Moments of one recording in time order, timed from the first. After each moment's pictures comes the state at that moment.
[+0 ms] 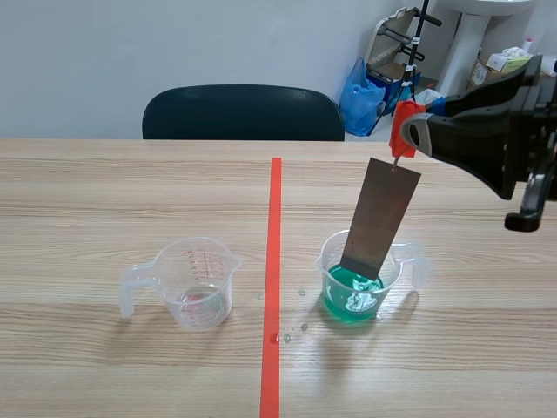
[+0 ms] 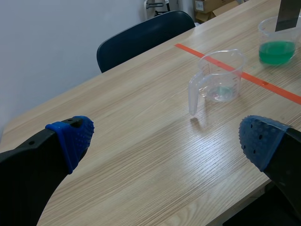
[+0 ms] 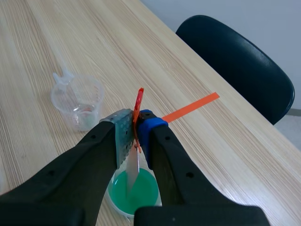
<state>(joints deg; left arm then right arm) 80.4 -40.0 -28.6 82.5 -8.0 -17.4 -79.2 -14.6 43.7 6.1 113.7 40.0 45.3 -14.5</state>
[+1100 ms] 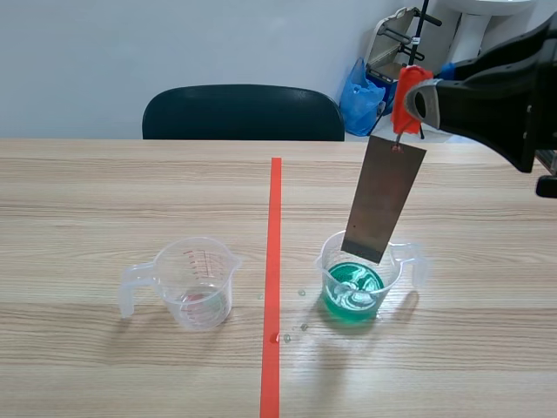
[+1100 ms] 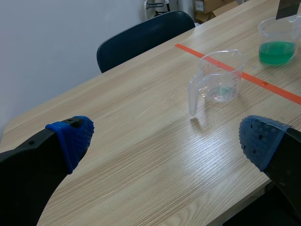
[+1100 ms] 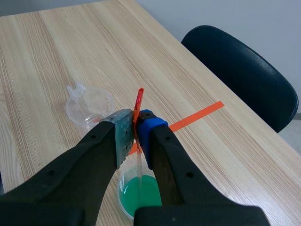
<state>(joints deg) 80.4 -40.1 -28.6 82.5 -8.0 -17.4 -79.2 -14.6 43.7 9.8 118.1 49.0 45.3 -22.9</state>
